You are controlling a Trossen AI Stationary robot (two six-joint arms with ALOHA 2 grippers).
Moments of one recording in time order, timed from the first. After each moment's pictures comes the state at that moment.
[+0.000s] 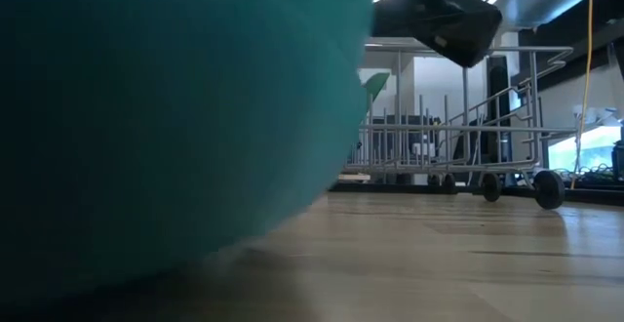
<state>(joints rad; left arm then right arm) -0.72 2.12 1.63 -1.31 0.15 -1.86 0.57 1.83 1.15 0.09 0.16 0.79</state>
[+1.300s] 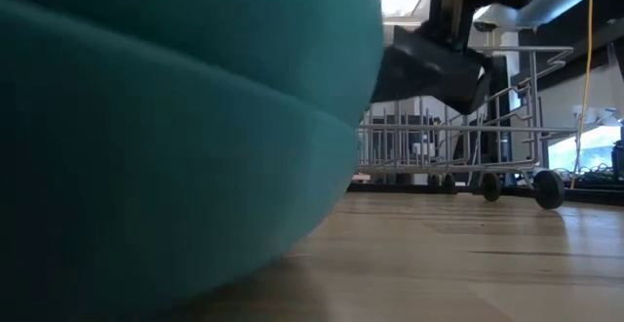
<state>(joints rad) -0.72 2.12 1.63 -1.31 0.15 -1.86 0.55 1.92 1.15 0.13 0.24 0.92</state>
